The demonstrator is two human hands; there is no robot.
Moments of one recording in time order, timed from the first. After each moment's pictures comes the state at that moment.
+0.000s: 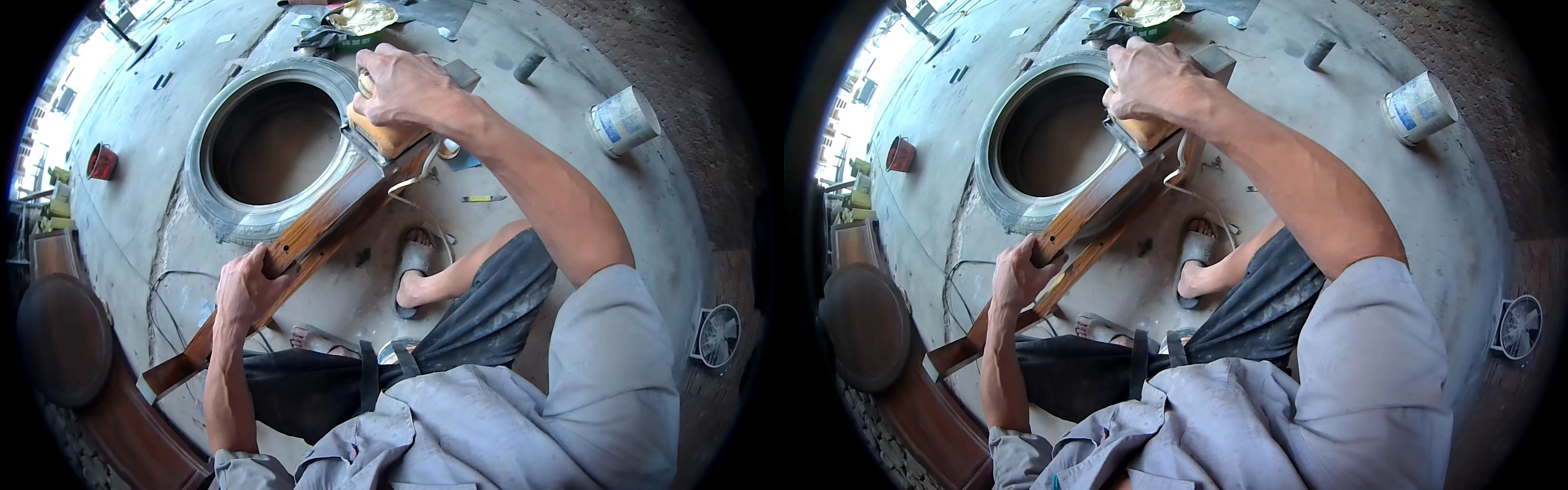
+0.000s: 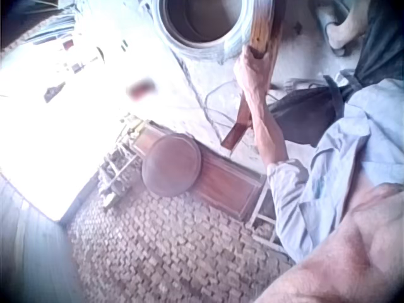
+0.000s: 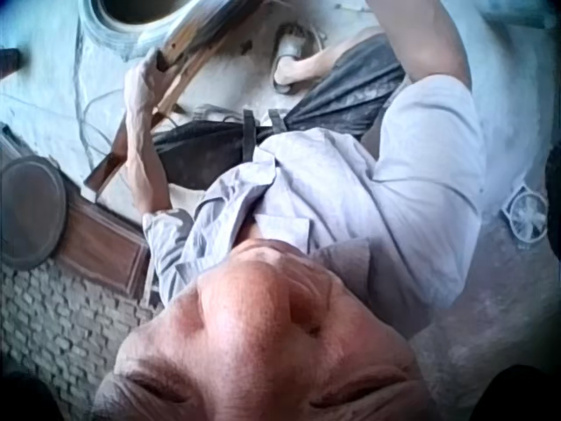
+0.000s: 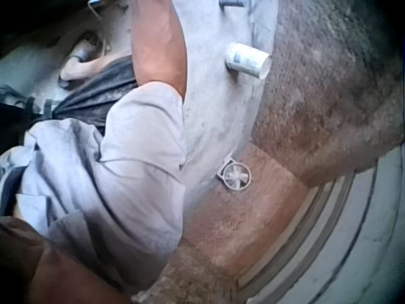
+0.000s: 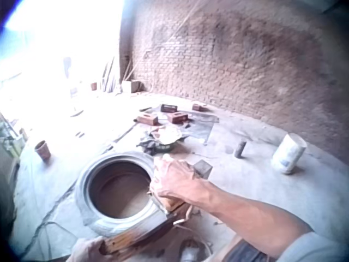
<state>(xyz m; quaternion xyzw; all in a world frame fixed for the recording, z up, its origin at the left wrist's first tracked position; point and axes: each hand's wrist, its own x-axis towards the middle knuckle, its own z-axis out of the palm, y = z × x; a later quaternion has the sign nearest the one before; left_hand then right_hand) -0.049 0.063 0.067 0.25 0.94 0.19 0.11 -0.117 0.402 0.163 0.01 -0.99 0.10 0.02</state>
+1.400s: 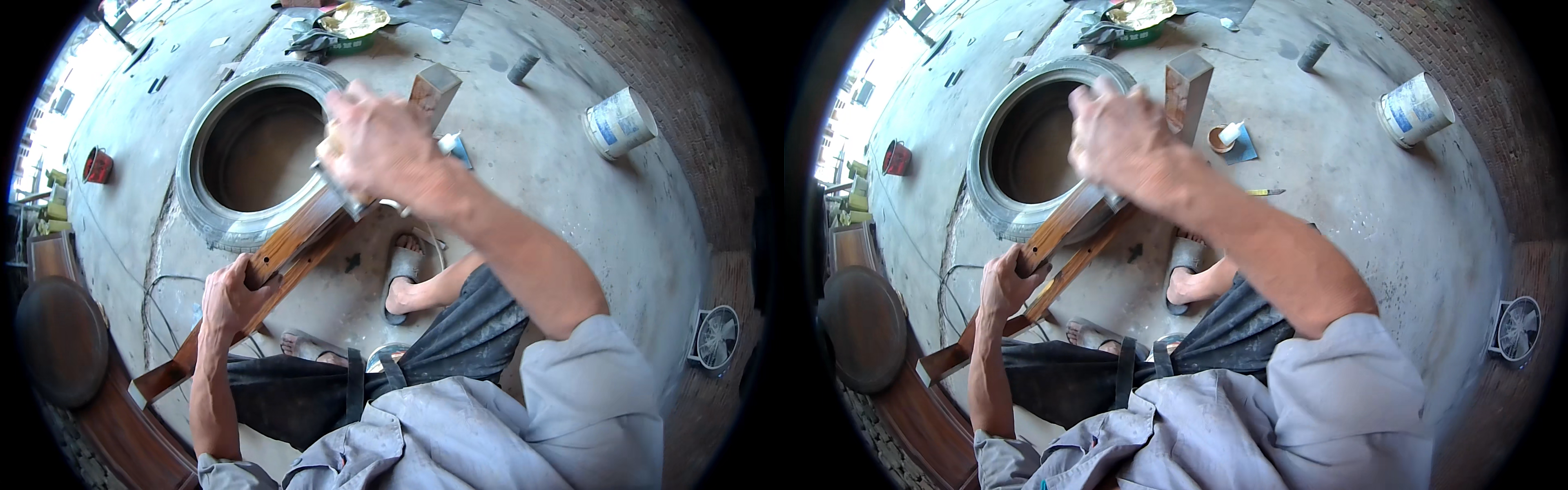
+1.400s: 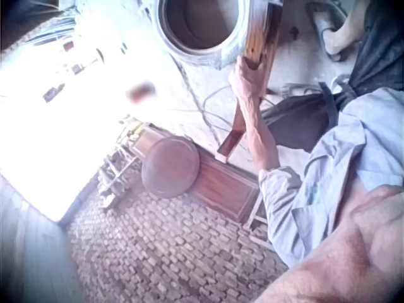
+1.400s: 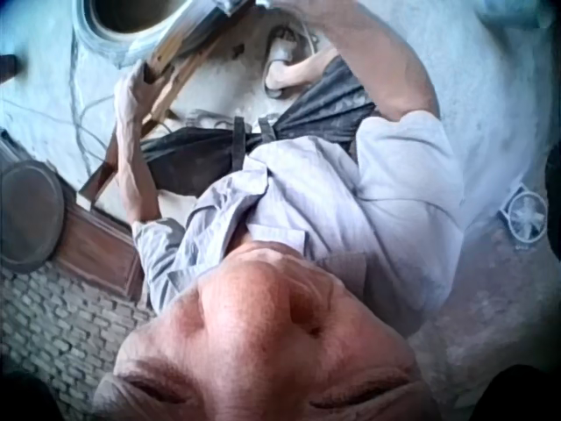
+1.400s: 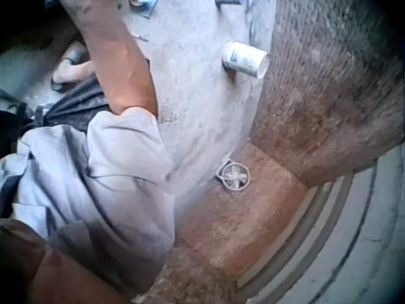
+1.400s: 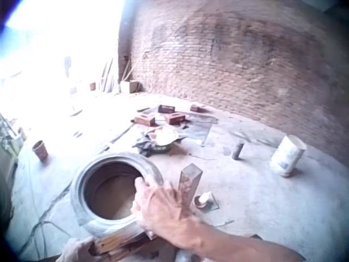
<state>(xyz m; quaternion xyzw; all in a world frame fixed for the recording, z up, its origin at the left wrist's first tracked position) -0.045 0.062 0.071 0.24 0.95 0.19 0.10 -0.062 0.370 0.162 0.03 -0.99 0.11 0.09</state>
